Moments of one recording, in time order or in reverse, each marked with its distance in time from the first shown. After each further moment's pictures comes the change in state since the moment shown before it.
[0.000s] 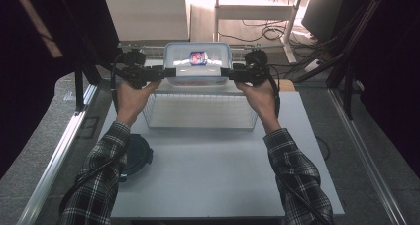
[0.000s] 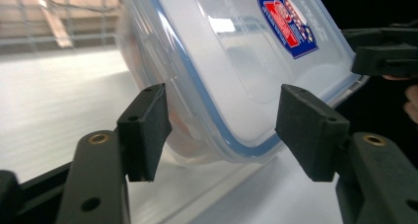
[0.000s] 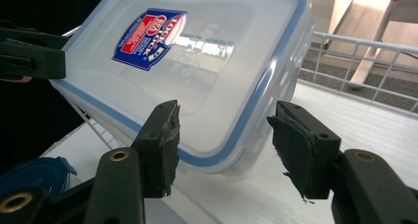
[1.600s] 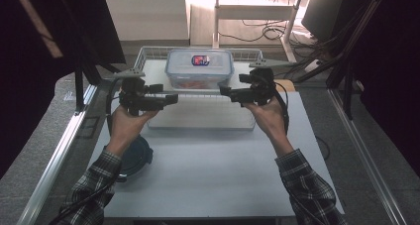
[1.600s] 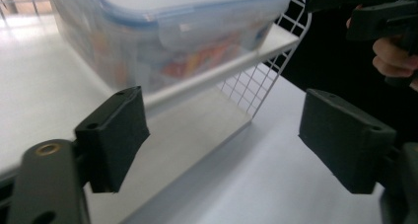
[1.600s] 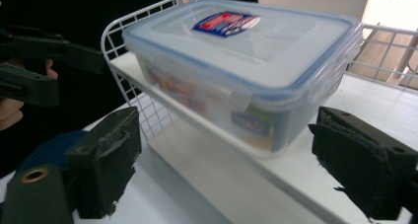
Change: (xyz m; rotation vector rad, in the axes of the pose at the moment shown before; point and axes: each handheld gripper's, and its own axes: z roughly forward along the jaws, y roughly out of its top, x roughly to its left) left arm -0.037 -0.061 -0.030 -0.003 -0.093 0.147; right arm 0.022 -0.035 -0.035 -0.051 0.091 -0.079
